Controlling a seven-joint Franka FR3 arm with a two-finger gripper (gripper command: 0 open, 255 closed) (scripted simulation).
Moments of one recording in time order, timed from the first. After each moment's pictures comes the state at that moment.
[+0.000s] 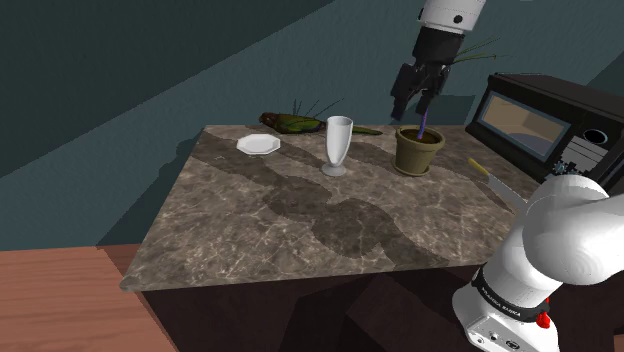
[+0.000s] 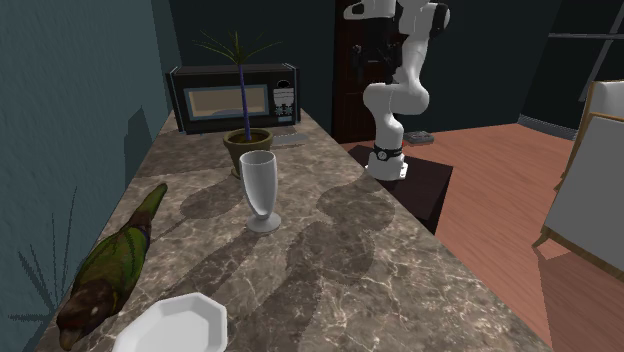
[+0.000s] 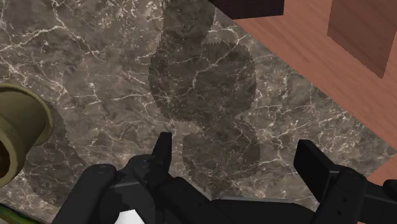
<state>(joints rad) 0.02 -0.81 0.01 -2.38 0.08 1.65 0.16</state>
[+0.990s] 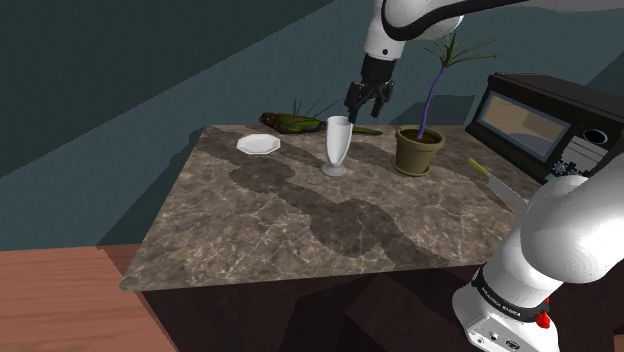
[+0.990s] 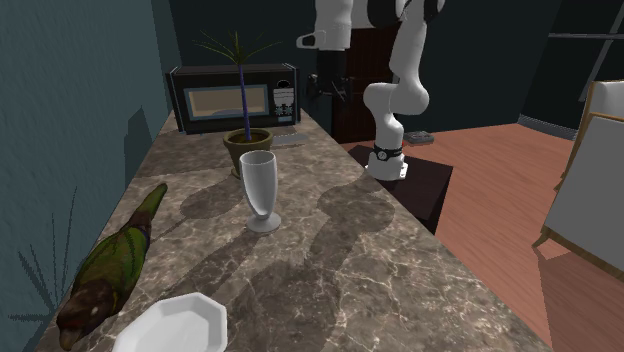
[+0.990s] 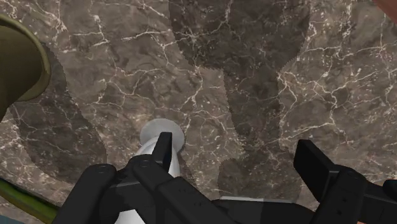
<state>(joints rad) -0.03 -0.37 -0.05 -2.24 0.02 1.95 0.08</state>
